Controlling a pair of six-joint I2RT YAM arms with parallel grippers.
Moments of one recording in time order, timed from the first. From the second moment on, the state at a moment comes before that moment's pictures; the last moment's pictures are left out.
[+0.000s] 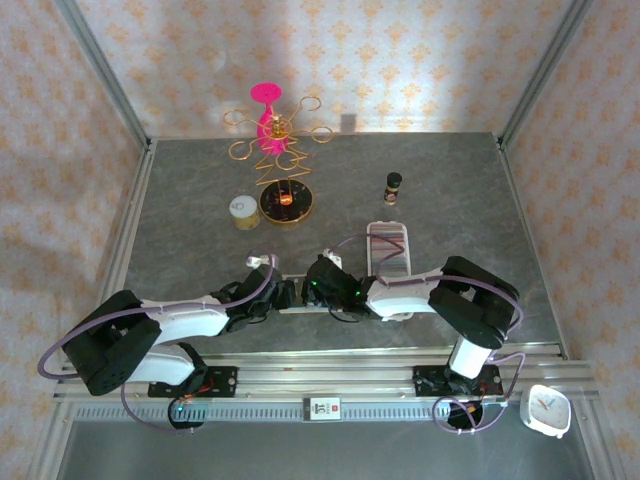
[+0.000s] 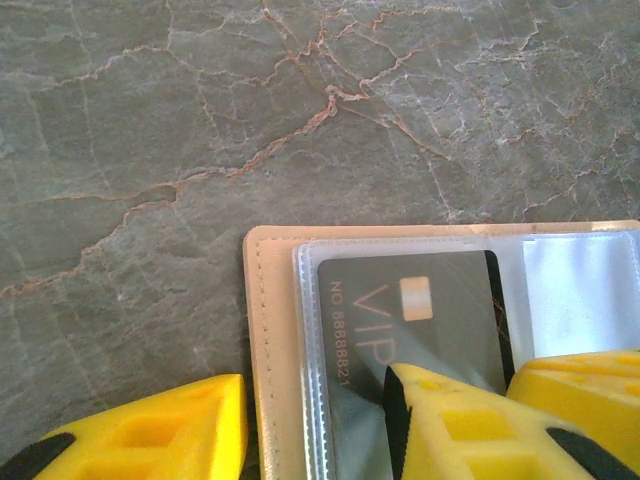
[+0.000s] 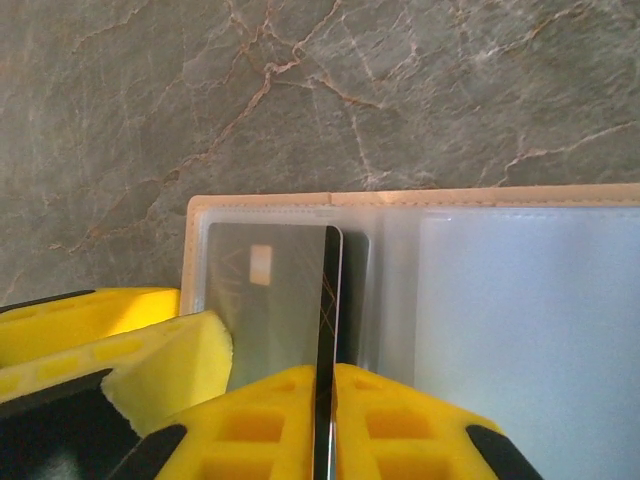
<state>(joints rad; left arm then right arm) -0.73 1.34 0.35 0.14 -0.15 -0.81 1.04 1.71 0.77 0.13 0.08 1.06</state>
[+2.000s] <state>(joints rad) -0.73 1.35 0.31 0.22 -0.15 -0.81 1.05 1.61 0.69 0.08 0.13 1.15</state>
